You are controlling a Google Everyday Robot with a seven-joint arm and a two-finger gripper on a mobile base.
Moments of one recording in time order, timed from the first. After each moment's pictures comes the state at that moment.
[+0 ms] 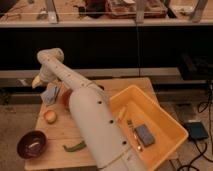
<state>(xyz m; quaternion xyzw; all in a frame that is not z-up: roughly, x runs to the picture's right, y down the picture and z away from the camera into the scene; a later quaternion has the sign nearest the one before) -0.379 -0.028 0.917 -0.02 -0.37 -0.72 0.59</state>
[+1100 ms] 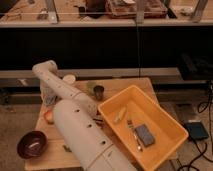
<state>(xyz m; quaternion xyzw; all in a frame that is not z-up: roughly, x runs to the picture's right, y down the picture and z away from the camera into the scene) -0.373 0.044 0.980 -0.13 -0.34 -0.71 0.60</state>
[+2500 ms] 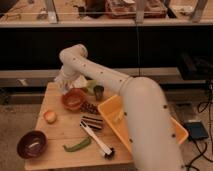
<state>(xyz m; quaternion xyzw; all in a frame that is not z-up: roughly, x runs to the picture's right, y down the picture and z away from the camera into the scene) -0.198 -0.036 0.826 -0.01 -0.31 -0.69 0.65</state>
